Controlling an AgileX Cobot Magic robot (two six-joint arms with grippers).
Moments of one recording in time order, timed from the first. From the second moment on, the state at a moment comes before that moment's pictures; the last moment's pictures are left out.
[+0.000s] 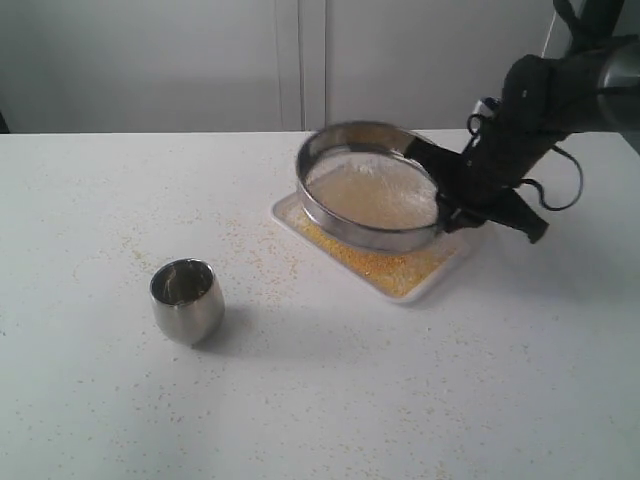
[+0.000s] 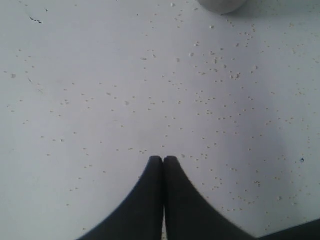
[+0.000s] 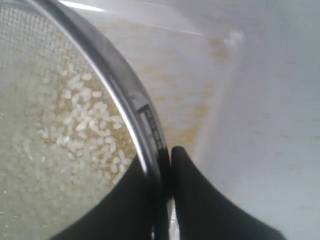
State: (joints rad) left arm 0.04 0.76 -0.66 -0.31 1.12 0.33; right arm 0.22 1.99 -1.42 0.13 0.67 0.74
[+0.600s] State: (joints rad) left arm 0.04 0.76 -0.66 -0.31 1.12 0.33; right arm 0.27 2.02 -1.46 0.05 0.55 0.89
